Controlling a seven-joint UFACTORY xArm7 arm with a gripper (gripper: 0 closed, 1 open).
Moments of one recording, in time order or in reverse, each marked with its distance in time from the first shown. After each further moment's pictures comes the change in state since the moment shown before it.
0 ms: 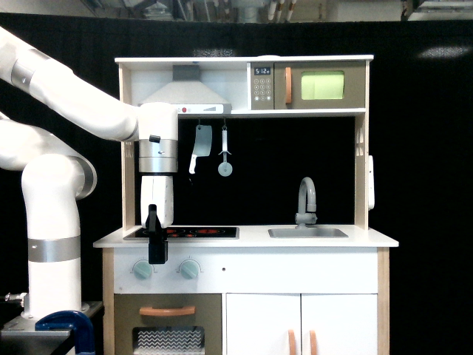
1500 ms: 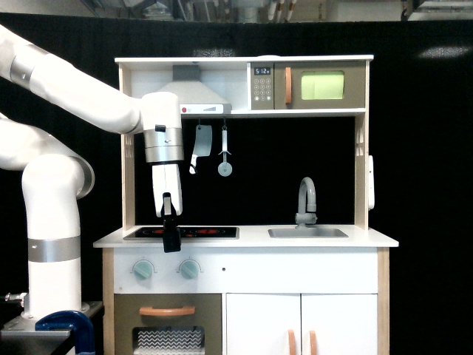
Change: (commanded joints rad) arm 0.051 0.032 -0.038 0.064 -0.022 -0.054 -0.090
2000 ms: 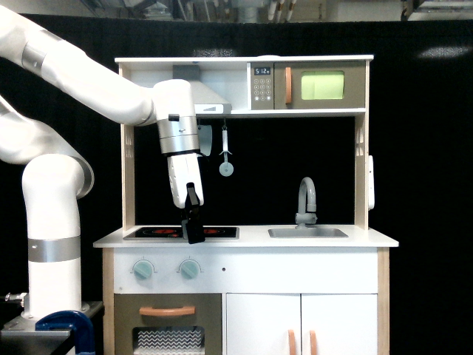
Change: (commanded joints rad) arm 0.059 0.166 -0.166 0.118 -0.045 -0.117 -0.334
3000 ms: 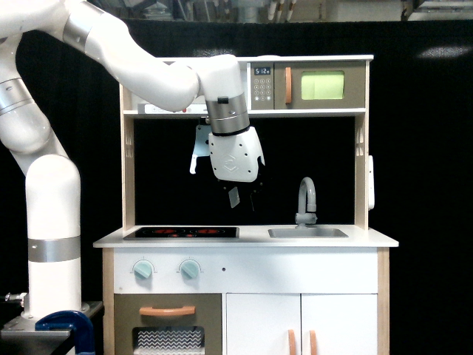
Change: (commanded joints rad) arm 0.401 0.288 -0.361 0.361 0.285 0.044 -0.788
